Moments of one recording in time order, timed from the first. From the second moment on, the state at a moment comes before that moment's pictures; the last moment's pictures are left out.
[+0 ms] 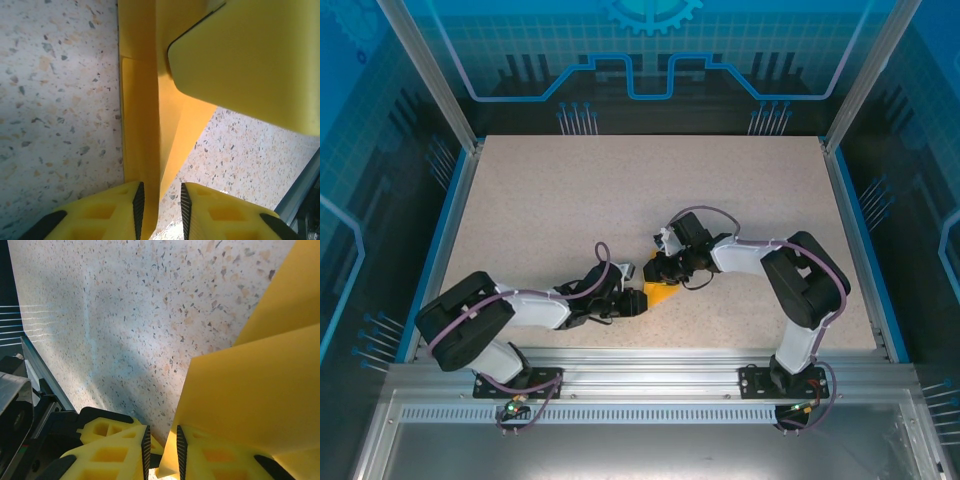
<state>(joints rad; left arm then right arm) -0.78 1.50 0.44 0.29 0.25 -0.86 0.60 1.79 0.92 -0.16 -0.65 0.63</state>
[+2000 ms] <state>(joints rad) -0.78 1.17 0.42 0.06 0.10 -0.93 0.57 1.91 0.96 -0.16 -0.70 0.62</state>
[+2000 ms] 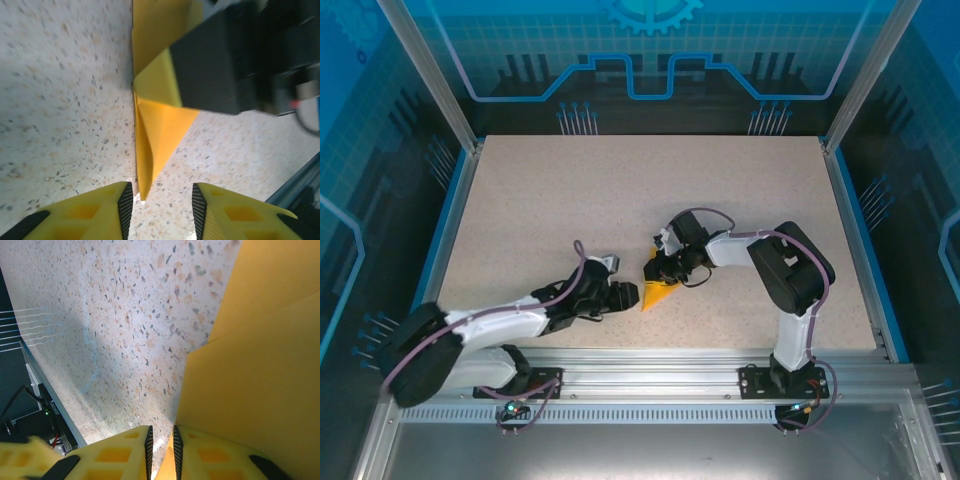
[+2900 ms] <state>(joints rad) -0.78 1.52 0.63 0.11 0.28 -0.89 0.57 1.91 0.96 -0.15 -0.70 0.62</state>
